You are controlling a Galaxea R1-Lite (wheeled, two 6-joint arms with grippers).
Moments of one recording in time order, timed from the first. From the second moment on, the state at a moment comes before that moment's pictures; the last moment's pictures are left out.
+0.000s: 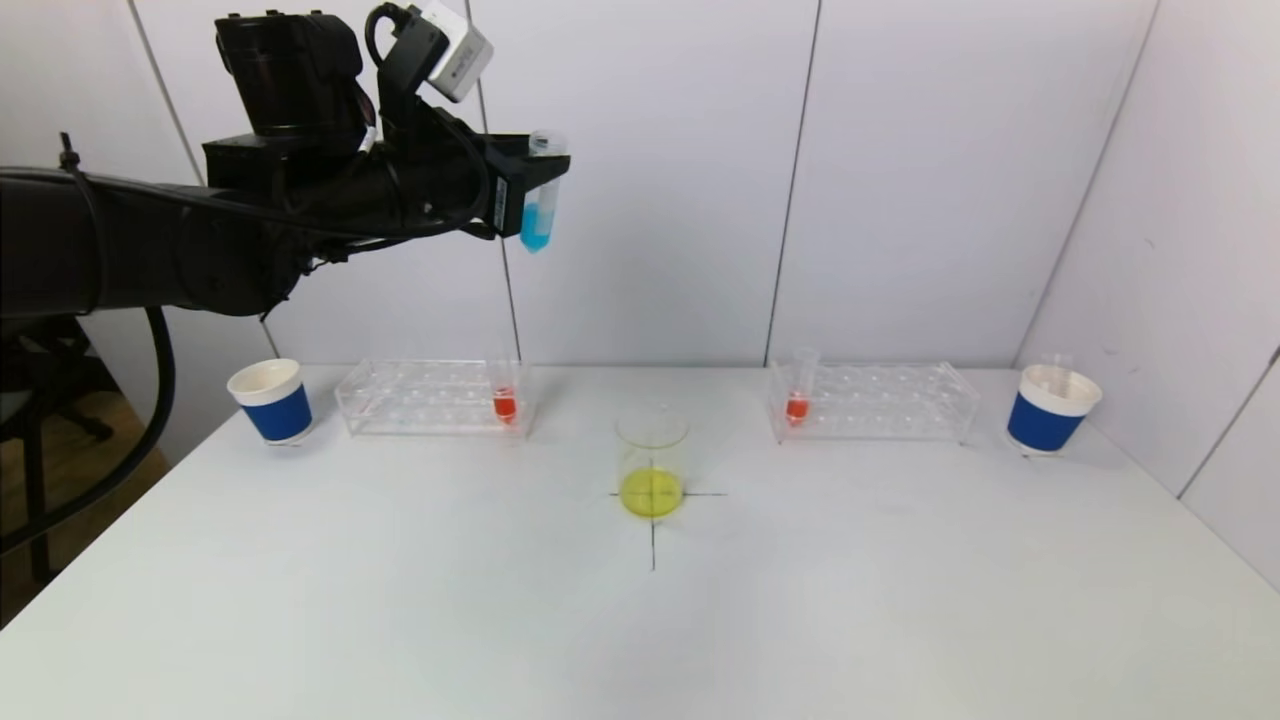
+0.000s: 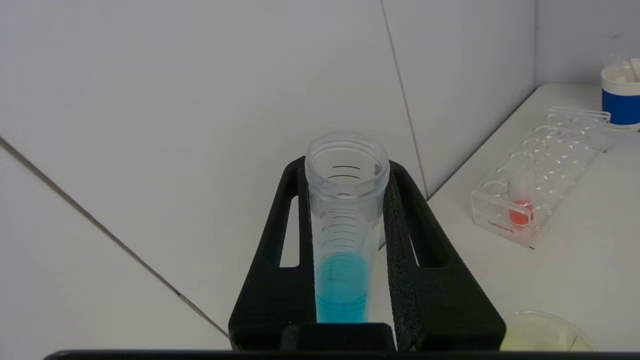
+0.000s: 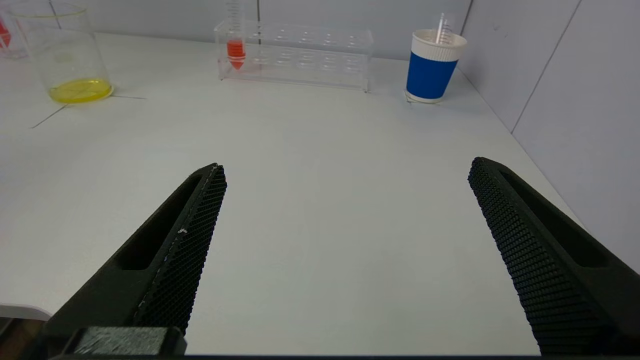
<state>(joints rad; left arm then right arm) -0.32 1.88 -1.55 -0.45 -0.41 0.33 0.00 0.00 0.00 0.00 0.03 -0.06</state>
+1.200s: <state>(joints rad) -0.30 2.04 -1.53 -0.50 -0.87 0.94 0.00 0.00 0.00 0.00 0.03 -0.06</state>
